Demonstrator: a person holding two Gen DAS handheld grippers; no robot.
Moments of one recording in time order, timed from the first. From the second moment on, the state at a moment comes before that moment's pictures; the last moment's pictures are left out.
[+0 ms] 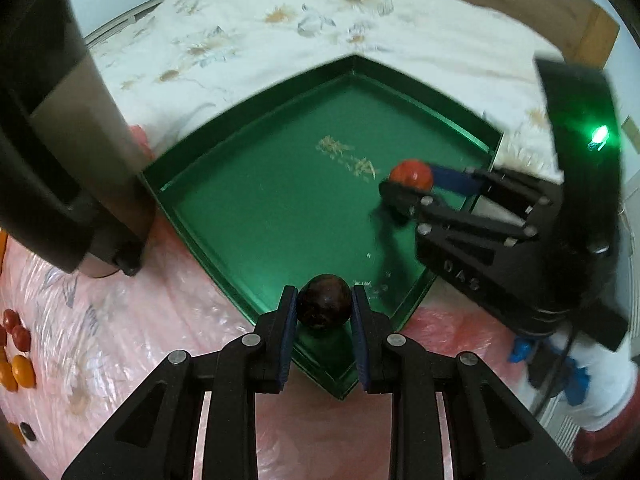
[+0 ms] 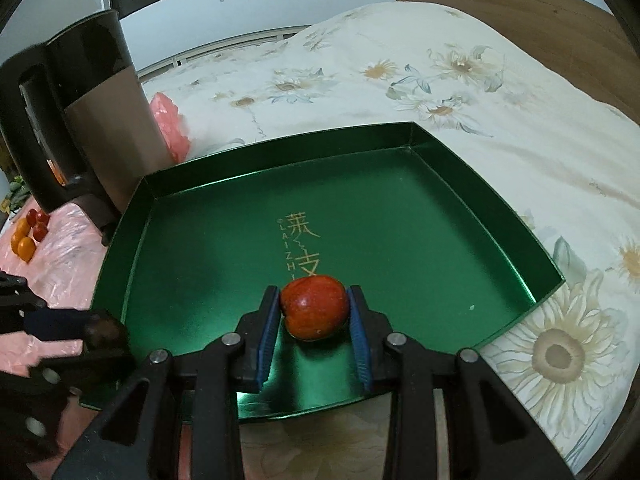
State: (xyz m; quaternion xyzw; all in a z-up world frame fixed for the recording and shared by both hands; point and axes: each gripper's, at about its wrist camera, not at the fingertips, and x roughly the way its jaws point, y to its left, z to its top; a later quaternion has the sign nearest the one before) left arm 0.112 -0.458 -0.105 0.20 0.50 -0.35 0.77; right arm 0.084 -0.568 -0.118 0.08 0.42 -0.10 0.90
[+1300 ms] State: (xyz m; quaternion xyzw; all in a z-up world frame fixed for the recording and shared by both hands) left arm 0.048 -0.358 -0.047 0.20 0.45 -0.32 0.81; right arm 0.010 -0.526 -0.066 0.12 0.36 -0.10 0.92
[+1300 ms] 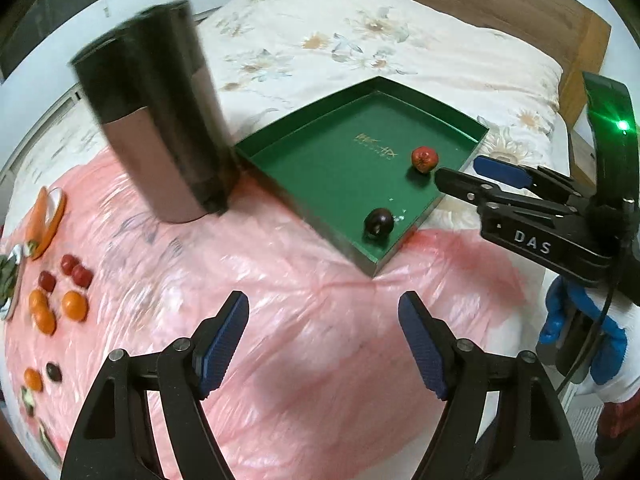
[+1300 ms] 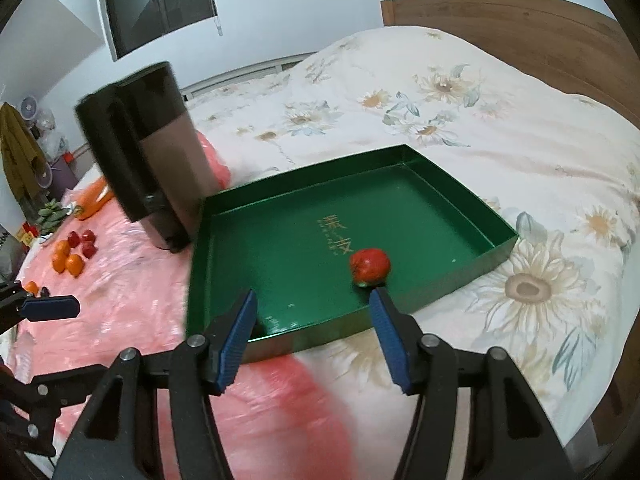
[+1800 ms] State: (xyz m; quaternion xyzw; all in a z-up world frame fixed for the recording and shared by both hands) left arm 0.017 -0.272 -0.038 0.16 0.46 -0.27 0.83; right arm -0.021 -0.453 -0.043 0.12 0.35 -0.06 0.93
